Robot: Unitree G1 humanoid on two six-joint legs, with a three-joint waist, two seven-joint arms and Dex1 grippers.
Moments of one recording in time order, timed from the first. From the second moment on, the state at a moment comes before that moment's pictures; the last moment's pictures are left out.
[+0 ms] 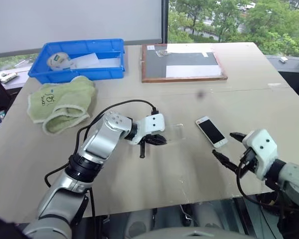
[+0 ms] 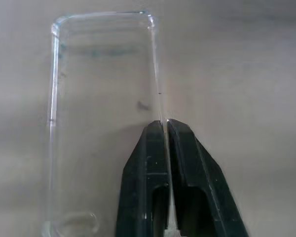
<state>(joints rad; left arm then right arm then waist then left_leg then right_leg) -0.56 0.58 -0.36 -0.18 0.03 0.68 -1.26 0.17 -0.73 -0.17 -0.84 0.47 0.82 0.43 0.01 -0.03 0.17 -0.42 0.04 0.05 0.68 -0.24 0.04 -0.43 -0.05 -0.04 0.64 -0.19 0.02</state>
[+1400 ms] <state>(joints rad) -0.10 0.57 0.09 -0.46 -0.53 0.54 -0.92 -0.18 -0.70 0.07 -0.35 0.37 0.76 0.67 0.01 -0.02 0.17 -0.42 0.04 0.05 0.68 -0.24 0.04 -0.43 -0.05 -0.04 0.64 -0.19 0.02</state>
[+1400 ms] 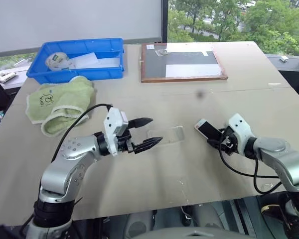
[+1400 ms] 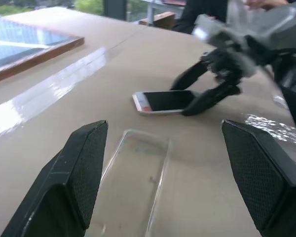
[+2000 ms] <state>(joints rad) 0.08 0.64 0.12 -0.31 -0.48 0.29 -1.01 -0.60 -0.68 0.37 -0.28 0.27 0.59 0.97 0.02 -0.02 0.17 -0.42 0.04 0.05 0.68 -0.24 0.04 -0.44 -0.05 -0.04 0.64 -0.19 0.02</state>
